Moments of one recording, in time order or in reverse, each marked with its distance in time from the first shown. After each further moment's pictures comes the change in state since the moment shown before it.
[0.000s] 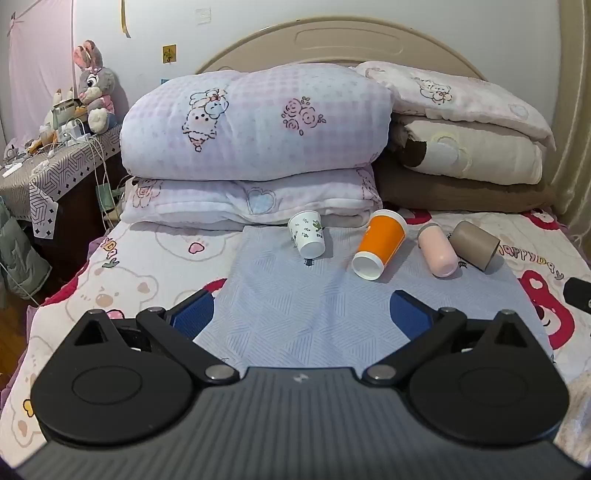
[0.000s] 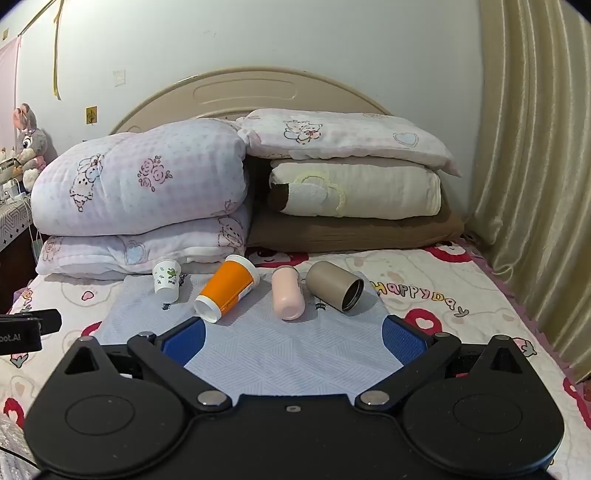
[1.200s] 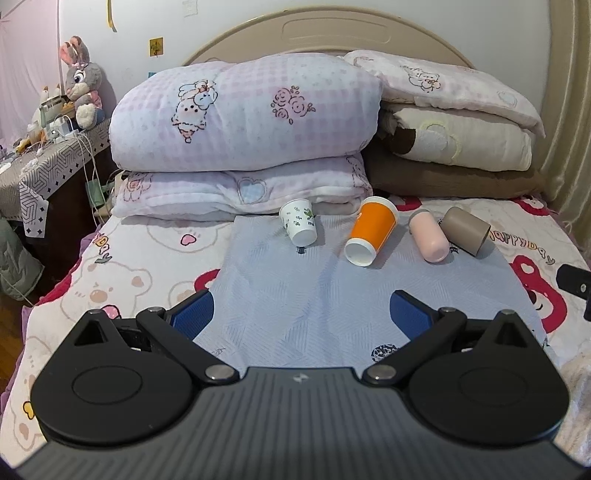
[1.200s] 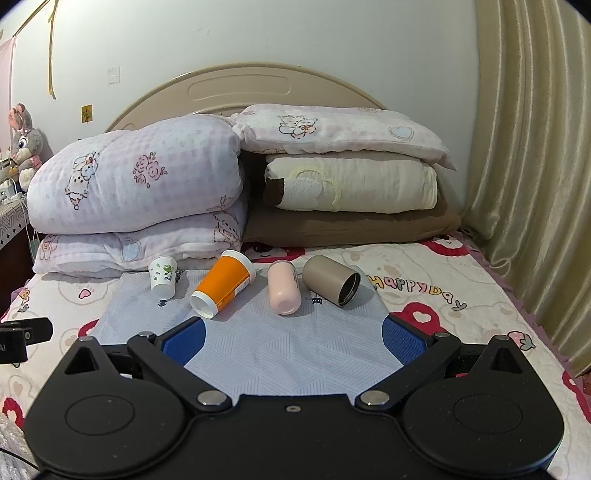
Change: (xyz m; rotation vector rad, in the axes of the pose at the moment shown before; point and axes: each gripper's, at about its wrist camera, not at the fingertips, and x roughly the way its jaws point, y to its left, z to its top) left arm -0.002 0.001 -0.004 0.026 0.033 -0.028; right arm 0.003 -0.003 -0.003 0.010 0.017 0.002
